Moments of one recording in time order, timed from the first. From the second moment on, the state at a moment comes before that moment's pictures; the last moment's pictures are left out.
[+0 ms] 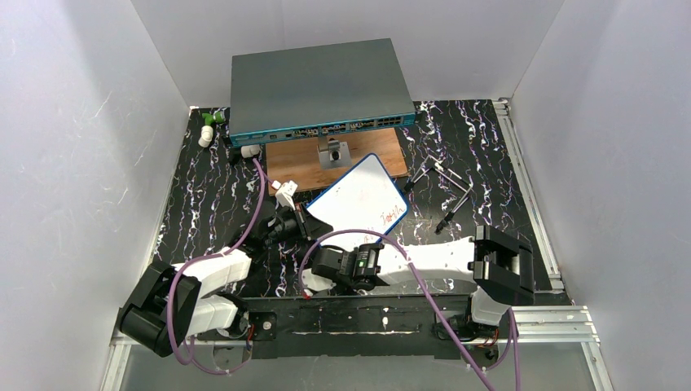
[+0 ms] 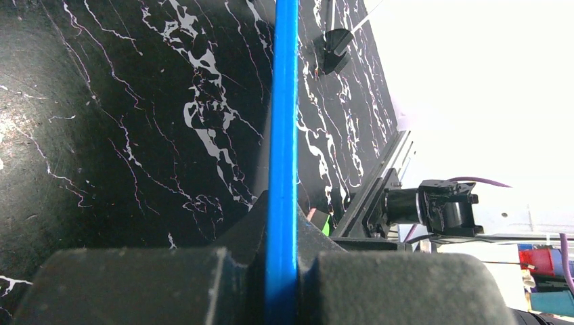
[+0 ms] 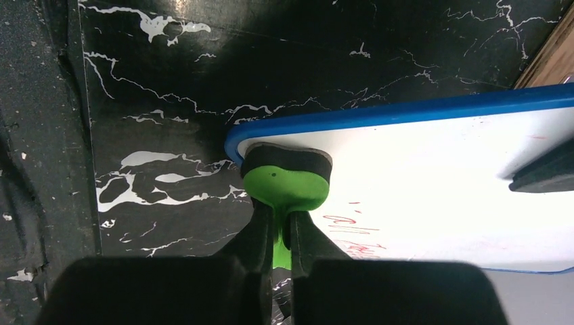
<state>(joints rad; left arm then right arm) -0.47 1.20 0.30 0.56 0.53 -0.78 1.41 1.67 1.08 -0.60 0.34 -0.65</state>
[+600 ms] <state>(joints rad) -0.46 1.19 0.30 0.55 0.53 -0.79 1.39 1.64 0.97 -0.49 0.46 -0.69</state>
